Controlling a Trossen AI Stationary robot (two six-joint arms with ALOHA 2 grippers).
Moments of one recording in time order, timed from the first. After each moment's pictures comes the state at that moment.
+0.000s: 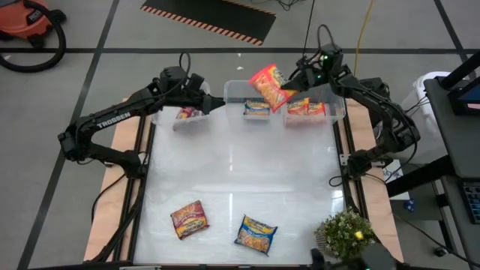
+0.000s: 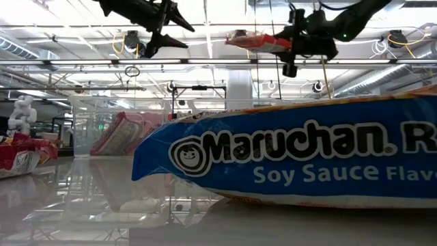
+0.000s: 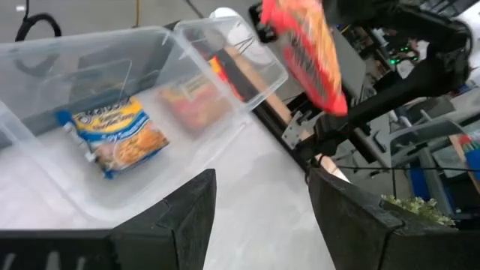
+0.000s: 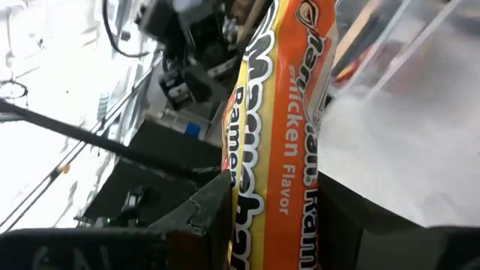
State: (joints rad) left arm 0.58 1.27 1.17 -0.31 0.37 -0.58; right arm -1.04 1.45 1.10 0.10 -1.31 0.85
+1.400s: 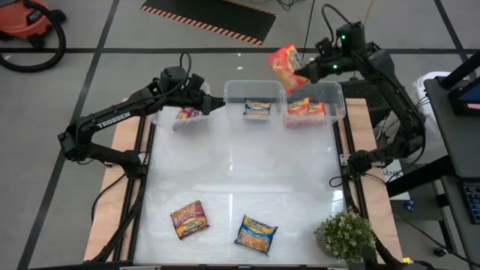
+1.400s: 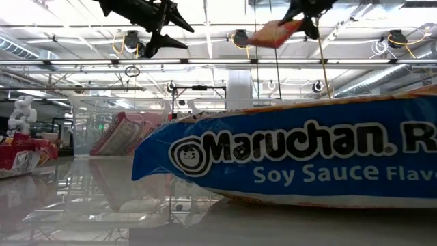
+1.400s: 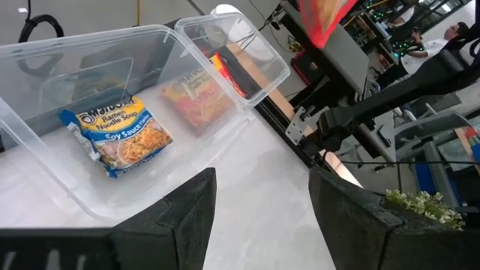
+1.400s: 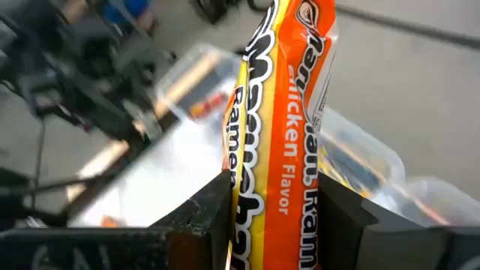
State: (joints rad) left arm 0.58 1.27 1.17 -0.32 0.37 -0.56; right arm -1.02 1.38 1.68 -0.94 -0.62 0.16
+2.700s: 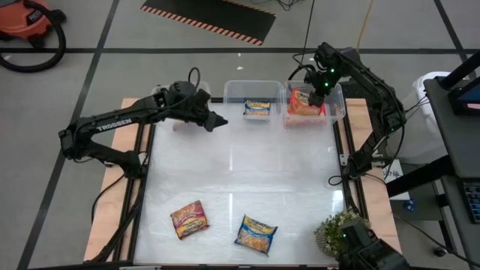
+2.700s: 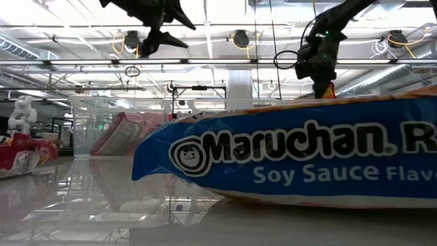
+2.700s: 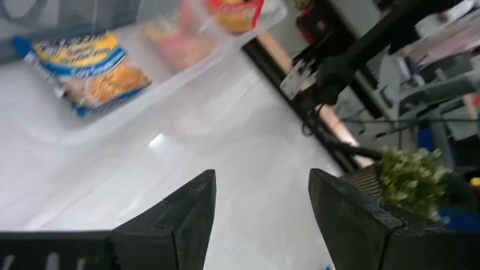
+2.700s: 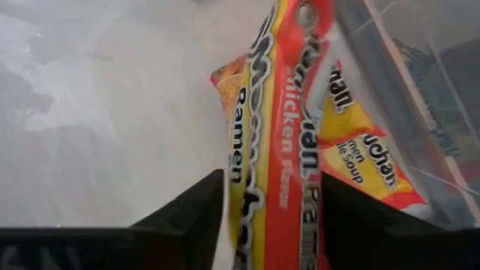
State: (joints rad) left arm 0.41 1.27 1.17 -0.43 0.28 -0.63; right arm -1.13 1.68 1.53 -1.37 -0.31 -0.59
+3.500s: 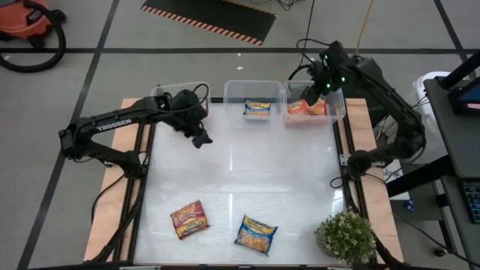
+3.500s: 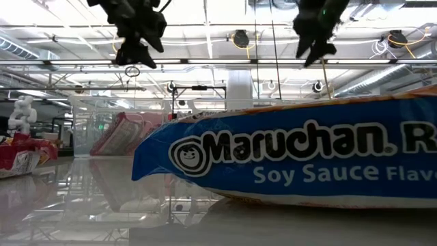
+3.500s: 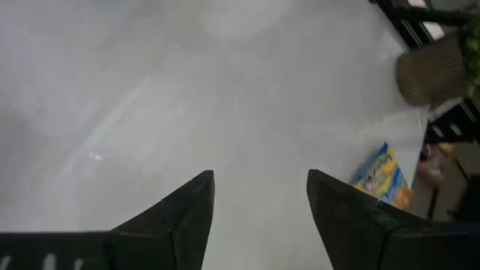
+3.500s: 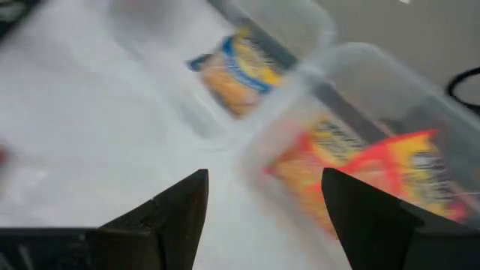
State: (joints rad) left arm 0.40 1.28 1.17 -0.84 0.36 -0.40; right arm -0.91 1.37 1.53 -1.18 -0.27 -0.04
